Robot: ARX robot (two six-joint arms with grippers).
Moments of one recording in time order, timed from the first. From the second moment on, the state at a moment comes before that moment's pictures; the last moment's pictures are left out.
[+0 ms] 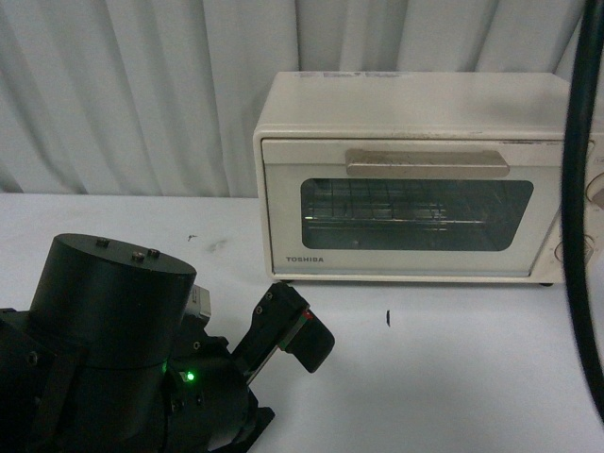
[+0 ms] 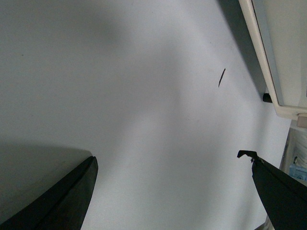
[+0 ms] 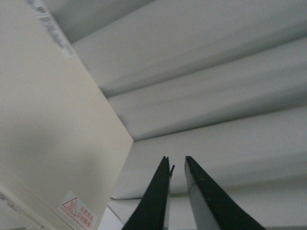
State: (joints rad) left arm -0.48 2.03 0.61 0.74 0.18 -1.17; right arm 0.21 1.45 1.00 0.34 0.18 -1.10
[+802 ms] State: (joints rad) left arm -0.48 2.03 0.61 0.74 0.18 -1.17; right arm 0.32 1.64 0.98 0.21 0.05 -1.36
